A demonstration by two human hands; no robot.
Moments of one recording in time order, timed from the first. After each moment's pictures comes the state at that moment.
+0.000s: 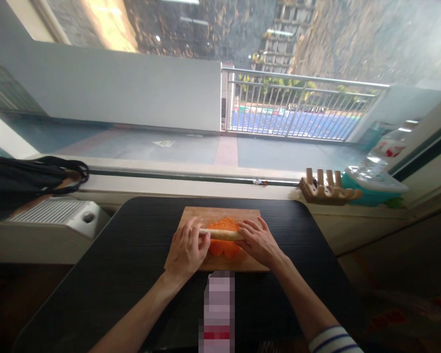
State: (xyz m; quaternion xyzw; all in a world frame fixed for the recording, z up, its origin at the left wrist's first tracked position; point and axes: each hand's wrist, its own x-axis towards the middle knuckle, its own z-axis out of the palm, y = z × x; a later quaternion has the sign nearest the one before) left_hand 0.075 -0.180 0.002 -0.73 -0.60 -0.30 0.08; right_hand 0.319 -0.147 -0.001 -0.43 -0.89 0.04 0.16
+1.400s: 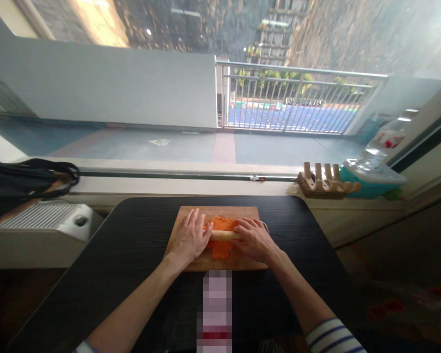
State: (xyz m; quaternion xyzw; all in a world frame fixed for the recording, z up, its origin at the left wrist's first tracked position) left_hand 0.084 -0.142 0.000 -0.76 -0.61 -0.21 0.03; right_hand 0.312 -0.145 0.006 -0.45 -0.88 0.08 0.15
